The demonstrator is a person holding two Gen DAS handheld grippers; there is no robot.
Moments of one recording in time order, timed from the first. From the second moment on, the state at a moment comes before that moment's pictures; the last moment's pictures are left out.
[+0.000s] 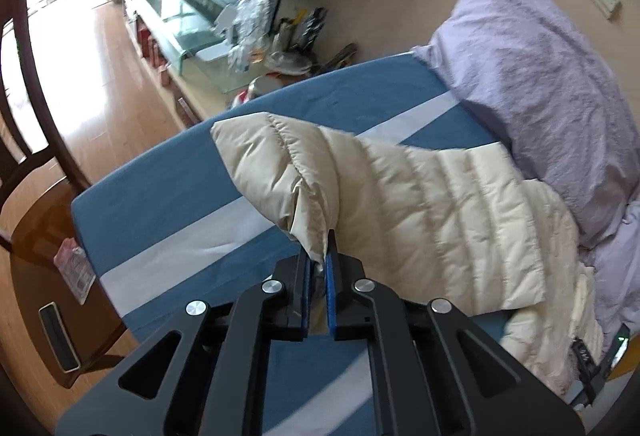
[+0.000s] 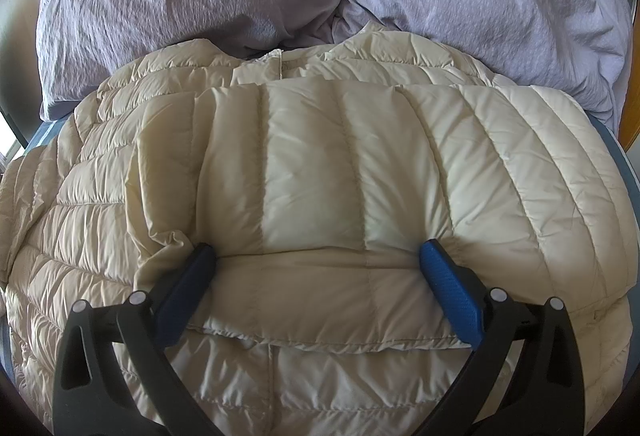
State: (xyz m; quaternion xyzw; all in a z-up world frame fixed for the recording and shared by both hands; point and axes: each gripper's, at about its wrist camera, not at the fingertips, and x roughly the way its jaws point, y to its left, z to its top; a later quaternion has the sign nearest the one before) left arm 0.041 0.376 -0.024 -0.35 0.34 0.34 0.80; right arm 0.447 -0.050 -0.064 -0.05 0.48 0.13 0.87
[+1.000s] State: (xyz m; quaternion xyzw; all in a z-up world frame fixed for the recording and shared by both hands) left arm 0.243 0.154 0.064 -0.26 0.34 0.00 0.91; right arm 0.440 -0.064 -0.047 -0.04 0.49 0.13 0.86
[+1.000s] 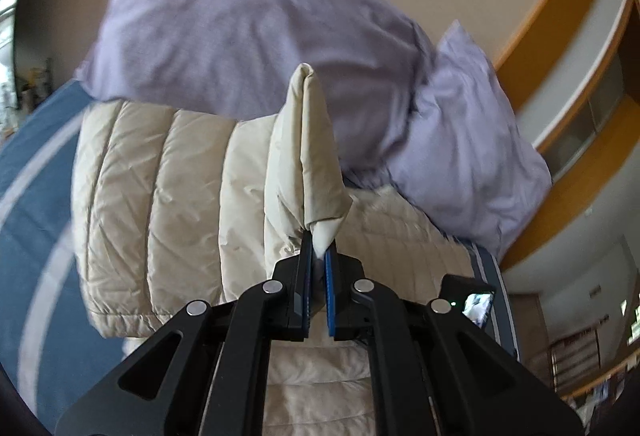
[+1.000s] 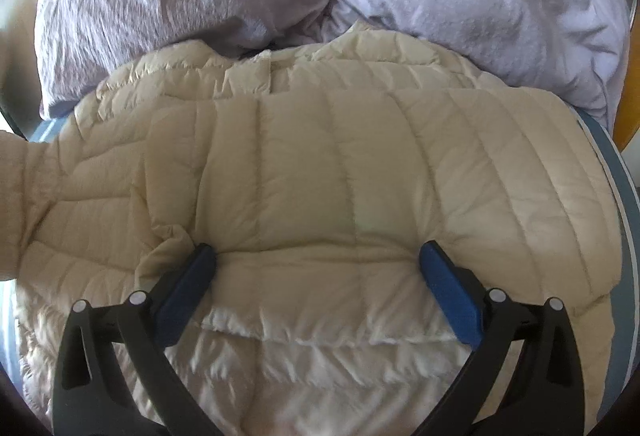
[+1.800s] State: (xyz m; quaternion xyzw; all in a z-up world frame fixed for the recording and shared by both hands) left arm 0.313 0.030 -0.006 -0.21 0.44 -0.08 0.87; right arm 0.419 -0.170 -0.019 -0.03 0.43 0.07 0.90
